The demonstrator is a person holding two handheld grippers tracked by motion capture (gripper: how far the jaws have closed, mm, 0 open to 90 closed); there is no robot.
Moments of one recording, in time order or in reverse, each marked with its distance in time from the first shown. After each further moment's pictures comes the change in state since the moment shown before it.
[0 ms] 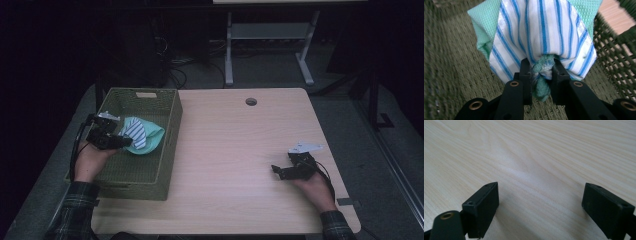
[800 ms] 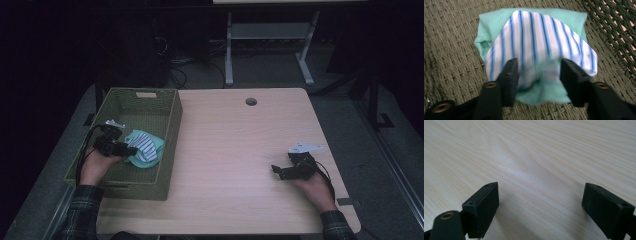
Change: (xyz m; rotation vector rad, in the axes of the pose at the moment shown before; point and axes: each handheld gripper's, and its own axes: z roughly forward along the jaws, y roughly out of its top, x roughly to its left) left arm 0.005 -0.015 0.027 0.047 -0.025 -0.024; right arm 0.000 0.000 0.000 -0.001 0.000 0.000
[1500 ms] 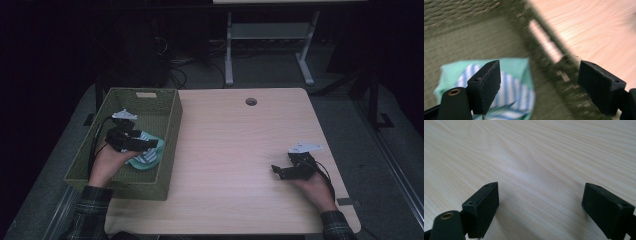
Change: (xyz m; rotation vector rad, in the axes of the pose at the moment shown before) left arm -0.072 0.039 -0.034 -0.208 -0.125 0.073; right arm 0.000 0.000 0.000 0.000 0.000 0.000
